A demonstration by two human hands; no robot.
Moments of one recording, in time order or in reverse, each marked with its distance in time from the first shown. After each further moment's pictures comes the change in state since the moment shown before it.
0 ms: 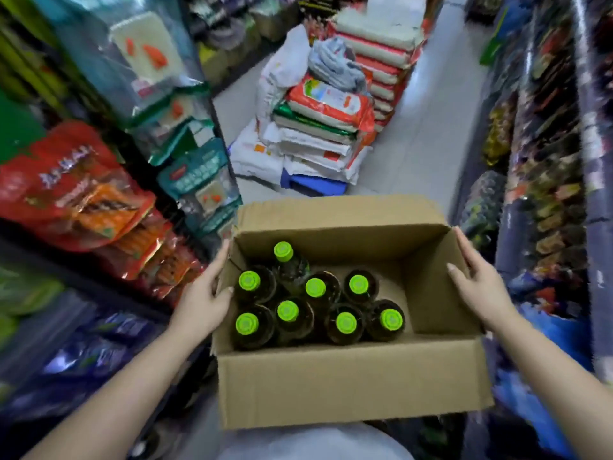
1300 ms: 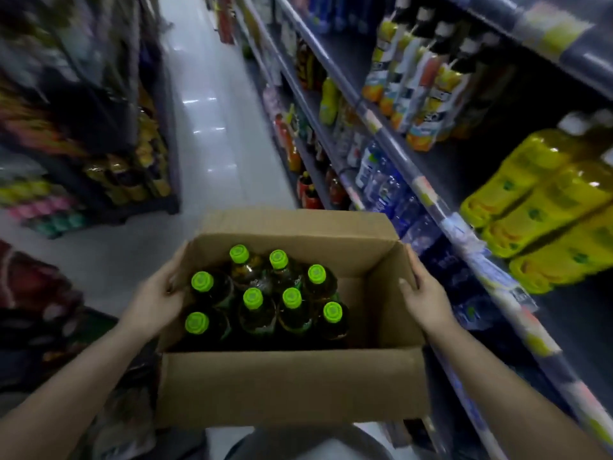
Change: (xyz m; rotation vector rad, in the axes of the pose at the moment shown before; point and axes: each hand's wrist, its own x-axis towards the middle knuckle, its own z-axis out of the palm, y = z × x) left_hand -0.619 0.036 0.134 -0.224 1.933 -1.263; right_hand -0.422 -0.322 0.406 -0.245 -1.743 -1.592
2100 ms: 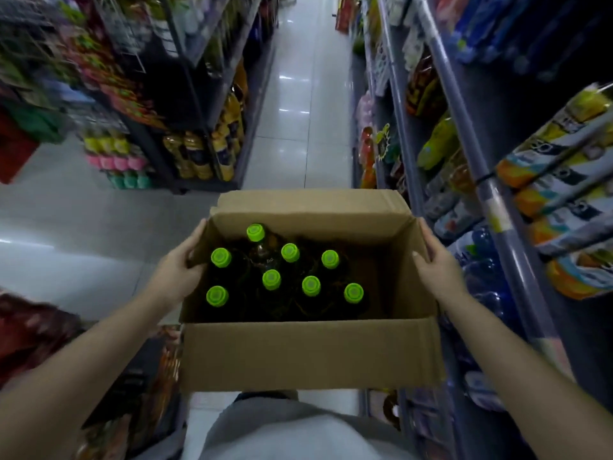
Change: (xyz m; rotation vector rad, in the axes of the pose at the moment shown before) left_hand 0.167 -0.027 -0.034 -0.021 0.298 -0.299; right_hand 0.306 -0.102 0.090 0.025 -0.255 -0.155
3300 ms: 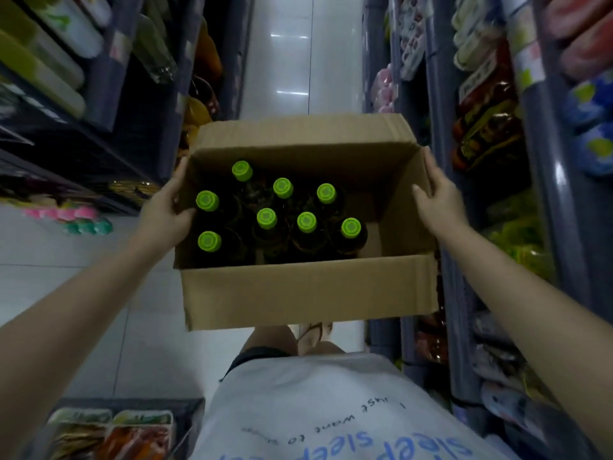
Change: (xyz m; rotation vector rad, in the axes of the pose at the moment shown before) left_hand 0.531 0.126 0.002 0.060 -0.006 -0.085; right_hand 0.541 -0.120 0.043 -0.010 -0.041 0.037
